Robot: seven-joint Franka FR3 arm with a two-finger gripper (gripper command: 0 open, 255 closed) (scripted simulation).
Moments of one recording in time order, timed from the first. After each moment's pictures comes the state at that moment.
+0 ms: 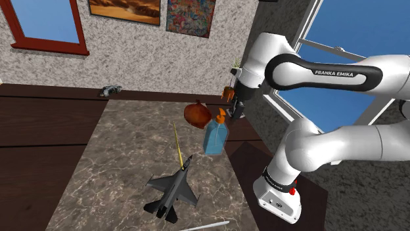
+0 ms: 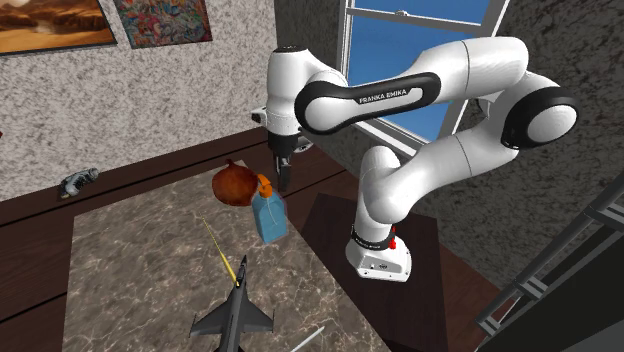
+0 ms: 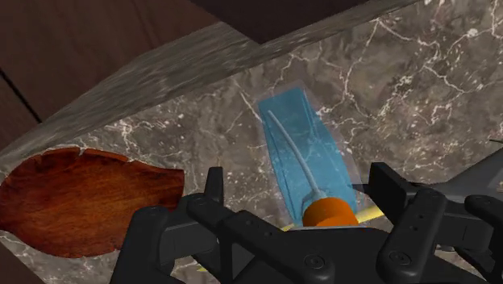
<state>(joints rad) 0.21 -1.05 -0.03 -2.82 0.03 1.91 -0.36</state>
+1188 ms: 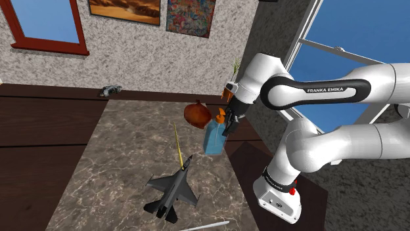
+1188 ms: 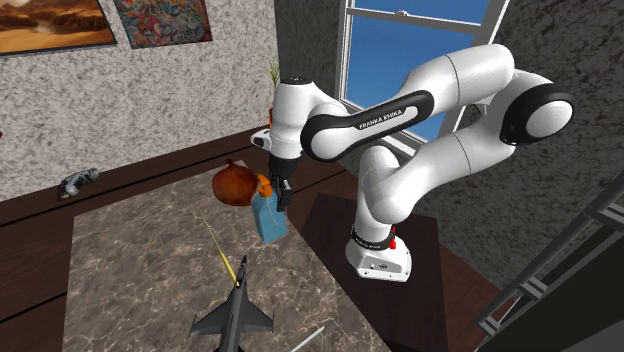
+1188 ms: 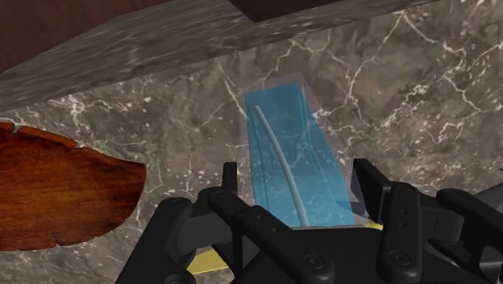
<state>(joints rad) 0.27 -1.06 -0.06 -2.99 0.05 2.13 -0.46</state>
